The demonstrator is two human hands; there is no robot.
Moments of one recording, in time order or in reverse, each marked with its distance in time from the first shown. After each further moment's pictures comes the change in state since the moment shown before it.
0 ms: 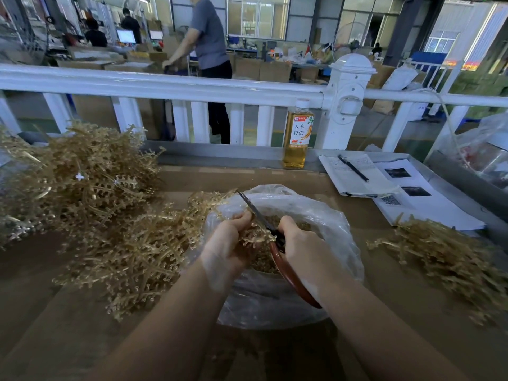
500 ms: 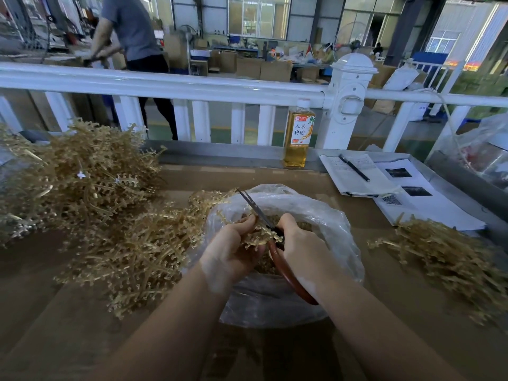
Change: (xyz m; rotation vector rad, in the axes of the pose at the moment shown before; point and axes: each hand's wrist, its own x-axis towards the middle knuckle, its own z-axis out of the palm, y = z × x) left_hand 0.002 -0.005 -0.005 0.015 -0.009 -0.073; right_hand 0.003 0.000 0.005 0.035 0.009 0.011
